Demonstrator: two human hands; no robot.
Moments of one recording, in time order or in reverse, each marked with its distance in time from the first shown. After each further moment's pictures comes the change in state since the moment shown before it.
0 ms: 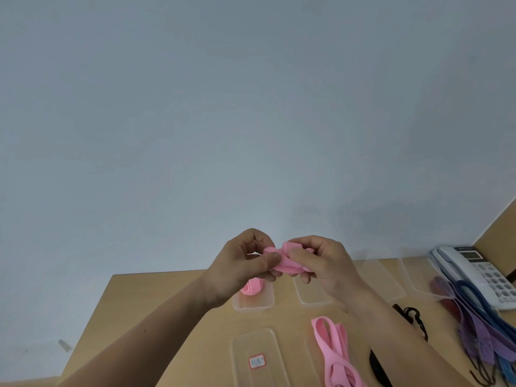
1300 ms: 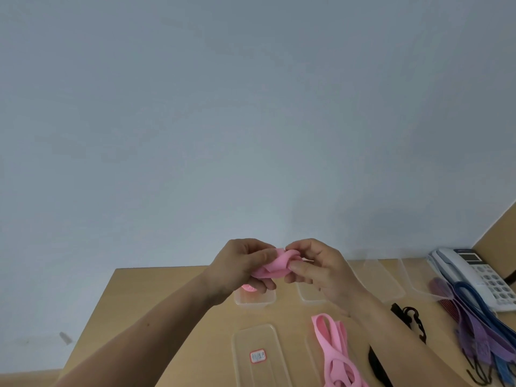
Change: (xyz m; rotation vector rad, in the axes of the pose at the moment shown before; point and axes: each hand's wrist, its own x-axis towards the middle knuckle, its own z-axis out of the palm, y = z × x) left_hand -0.005 -0.003 -0.007 0.098 -0.007 -0.186; right_hand -0.007 0.019 -0.001 0.164 -0.171 0.037
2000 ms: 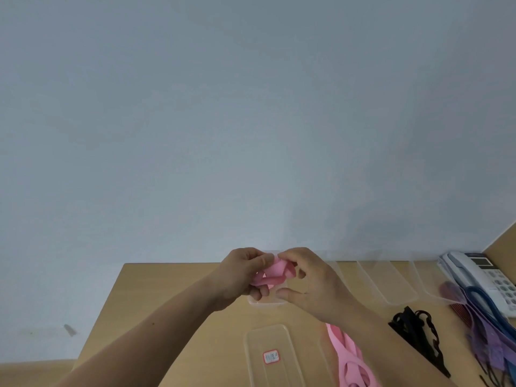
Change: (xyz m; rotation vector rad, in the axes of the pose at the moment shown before) left_hand 0.002 -0.032 -0.034 -0.082 -0.027 -0.099; right_hand 0.022 0.040 0.031 -0.918 -0.054 -0.396
